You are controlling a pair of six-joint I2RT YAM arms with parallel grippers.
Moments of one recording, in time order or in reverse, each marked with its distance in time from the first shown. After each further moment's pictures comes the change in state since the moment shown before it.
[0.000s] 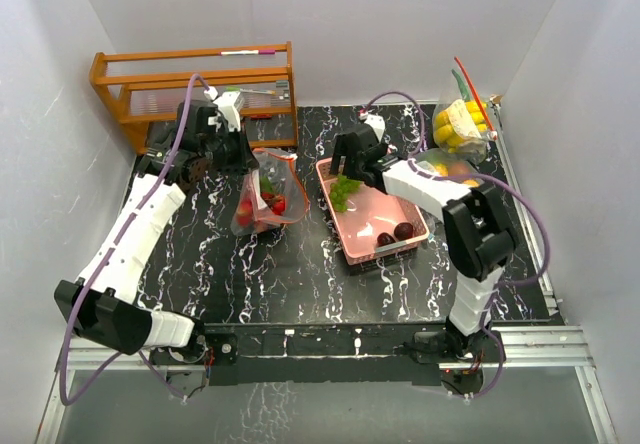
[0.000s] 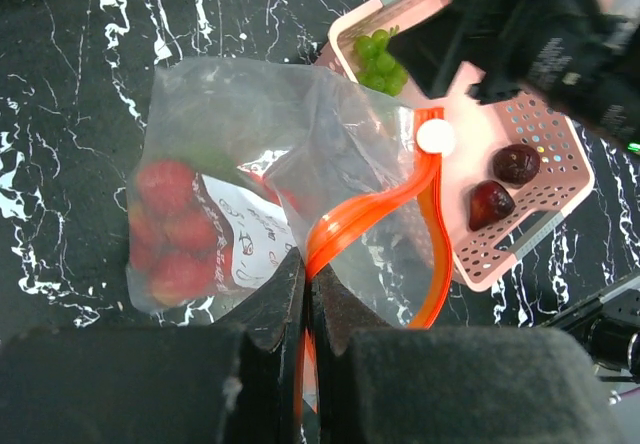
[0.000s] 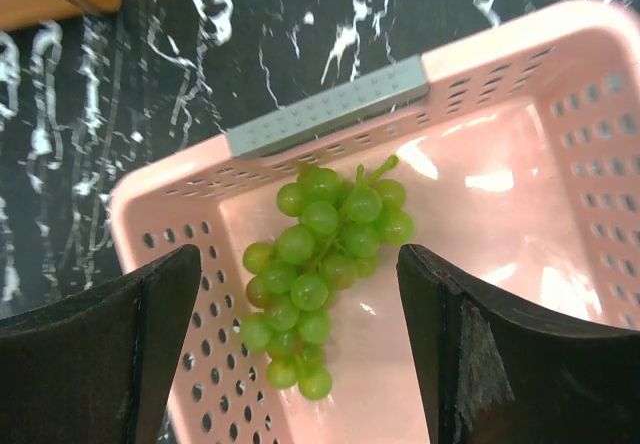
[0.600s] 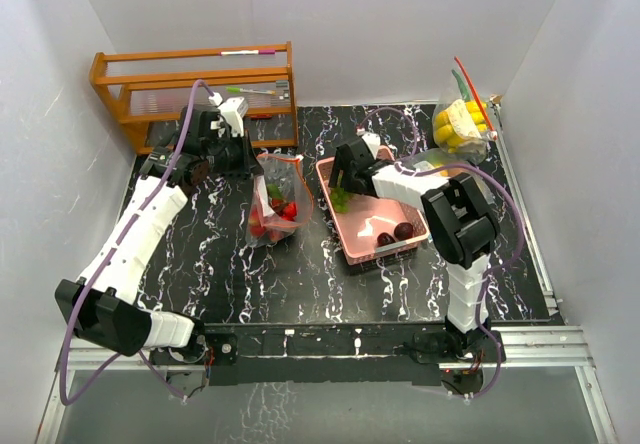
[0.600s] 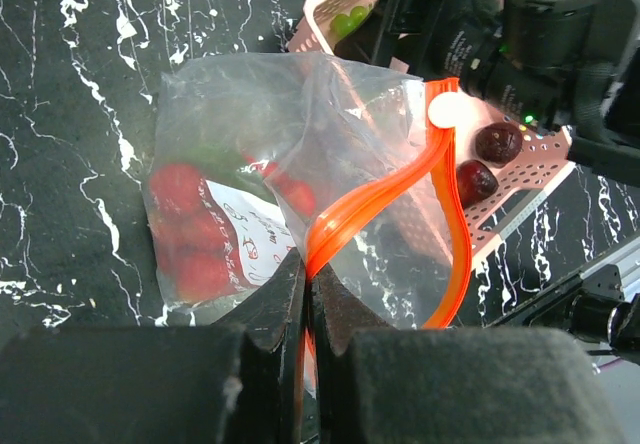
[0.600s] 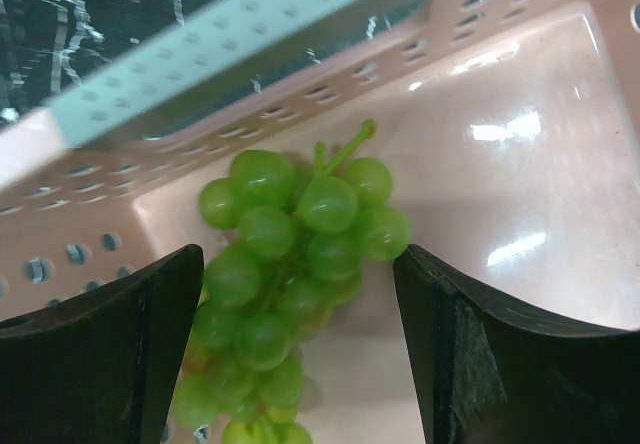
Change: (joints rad) left arm 0.000 -0.013 -0.048 0.017 0.058 -0.012; right arm -0.005 0.173 0.011 -0.006 -0.016 0.086
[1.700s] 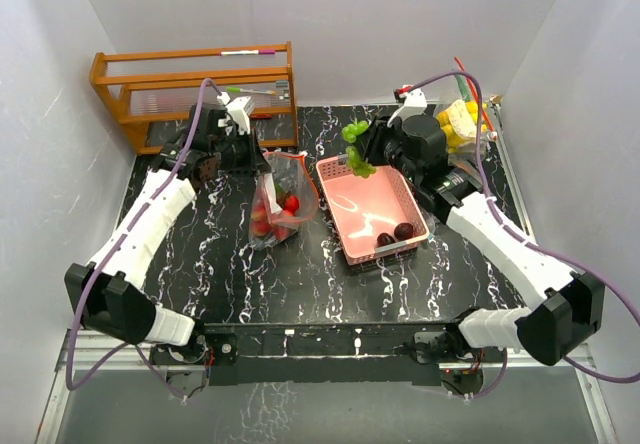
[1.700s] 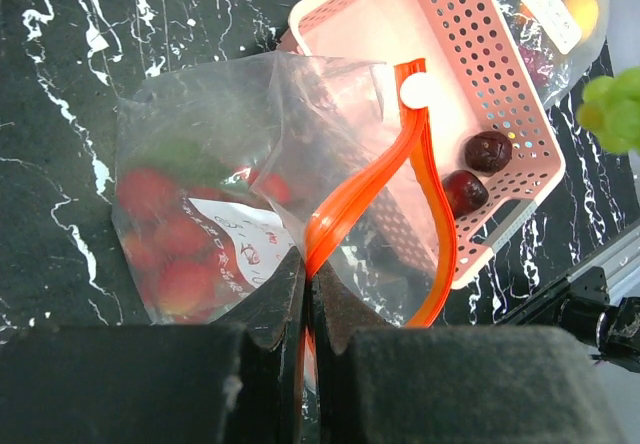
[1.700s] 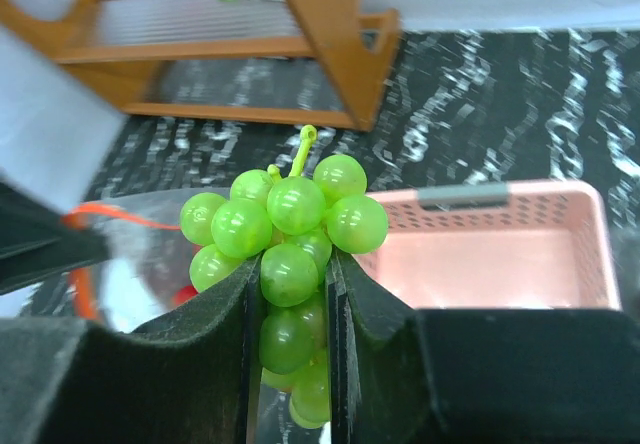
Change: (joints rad) left arm 0.000 0.052 -0.021 0.077 0.042 -0.016; right arm 0.001 -0.694 -0.154 0.072 -0.182 -0.220
